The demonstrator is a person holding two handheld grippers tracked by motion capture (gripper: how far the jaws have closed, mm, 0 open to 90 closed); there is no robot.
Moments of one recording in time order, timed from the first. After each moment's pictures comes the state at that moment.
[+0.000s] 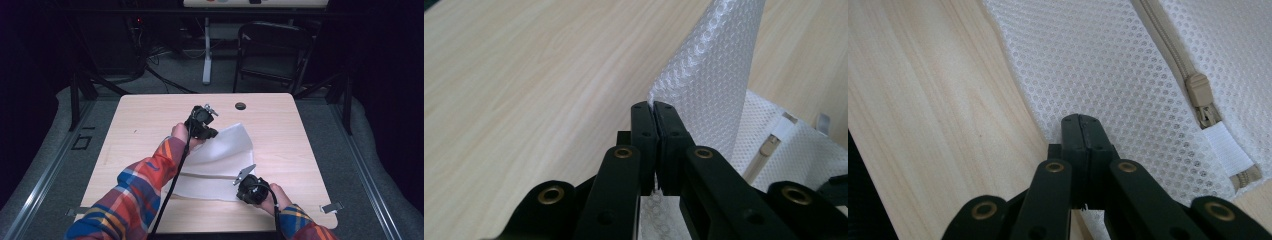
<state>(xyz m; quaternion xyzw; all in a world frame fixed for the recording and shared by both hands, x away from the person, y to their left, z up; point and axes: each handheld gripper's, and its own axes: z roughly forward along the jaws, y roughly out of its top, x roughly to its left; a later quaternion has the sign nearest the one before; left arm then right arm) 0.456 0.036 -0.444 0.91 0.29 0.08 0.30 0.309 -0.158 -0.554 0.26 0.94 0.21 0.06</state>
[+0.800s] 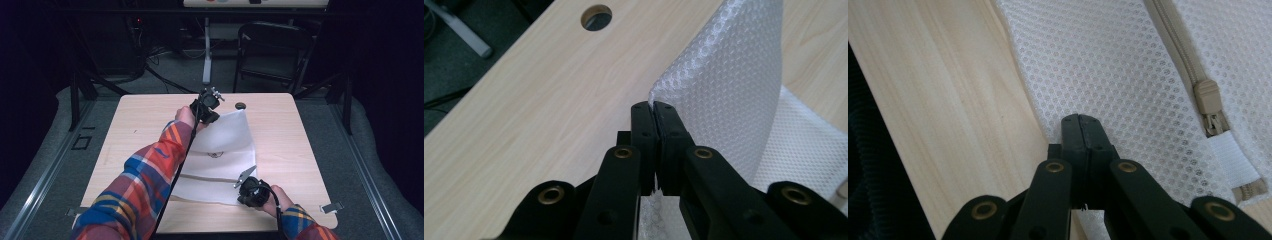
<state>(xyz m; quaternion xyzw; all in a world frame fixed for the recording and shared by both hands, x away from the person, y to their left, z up) 0.483 0.019 -0.417 0.91 0.28 0.17 0.26 0.303 -0.161 -0.552 0.25 0.95 0.20 0.03</state>
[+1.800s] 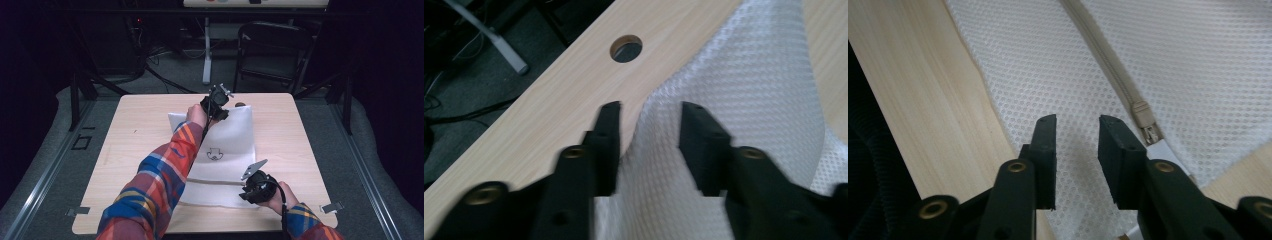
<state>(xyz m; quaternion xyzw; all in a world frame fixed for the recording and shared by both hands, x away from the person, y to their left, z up) 0.506 -0.010 -0.435 0.88 0.30 0.22 0.28 0.309 -0.179 -0.531 0.28 0.93 0.25 0.05</state>
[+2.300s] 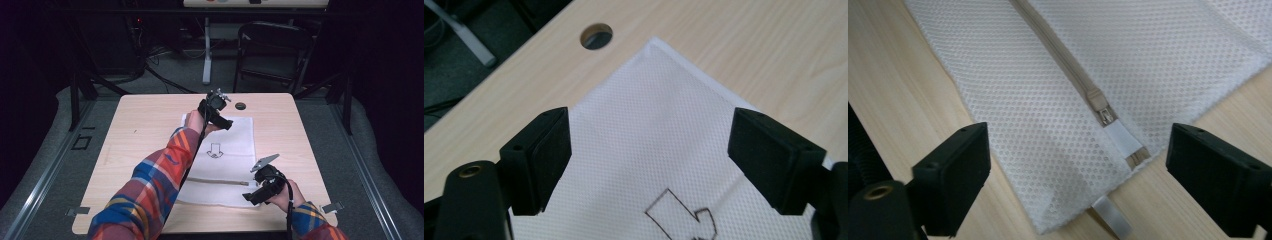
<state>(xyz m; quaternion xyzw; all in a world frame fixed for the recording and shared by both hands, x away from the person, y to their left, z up) 0.485 0.001 -0.443 0.89 0.30 0.16 0.30 0.314 -0.200 -0.522 0.34 0.90 0.26 0.06</state>
